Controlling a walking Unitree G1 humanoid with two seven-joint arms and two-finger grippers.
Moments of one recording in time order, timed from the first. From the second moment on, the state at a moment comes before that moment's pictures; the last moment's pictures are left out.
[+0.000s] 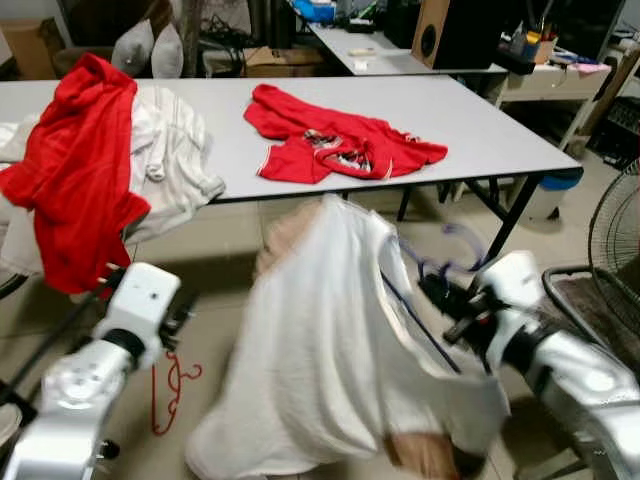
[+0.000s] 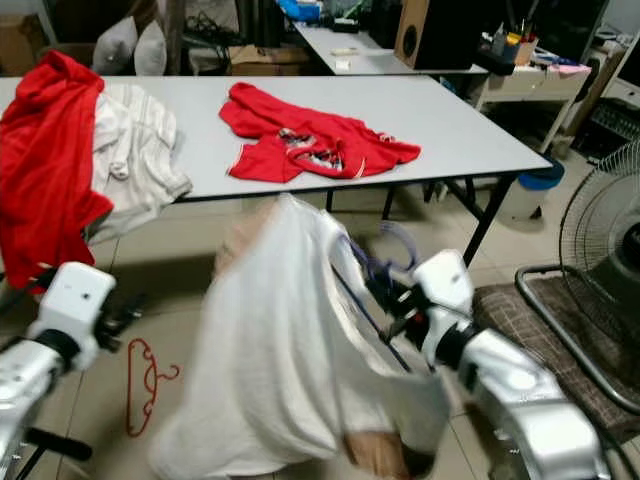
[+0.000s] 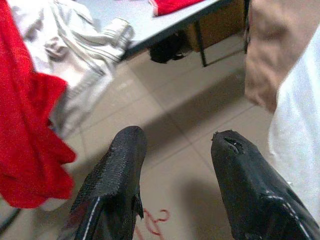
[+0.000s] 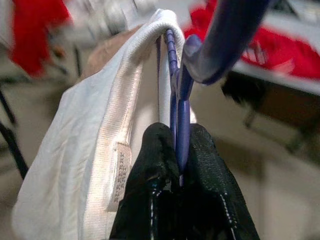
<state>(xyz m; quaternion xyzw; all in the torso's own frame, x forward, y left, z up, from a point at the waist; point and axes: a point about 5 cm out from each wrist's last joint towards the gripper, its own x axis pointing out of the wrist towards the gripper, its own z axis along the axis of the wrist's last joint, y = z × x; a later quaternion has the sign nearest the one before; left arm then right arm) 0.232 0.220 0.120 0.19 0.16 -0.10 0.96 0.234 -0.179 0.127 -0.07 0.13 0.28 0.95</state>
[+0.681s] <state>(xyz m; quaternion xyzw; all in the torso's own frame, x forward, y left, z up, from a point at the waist) 0.237 0.179 0.111 0.10 0.14 -0.13 0.98 0.238 -0.187 0.097 -0.09 0.15 0.20 0.96</state>
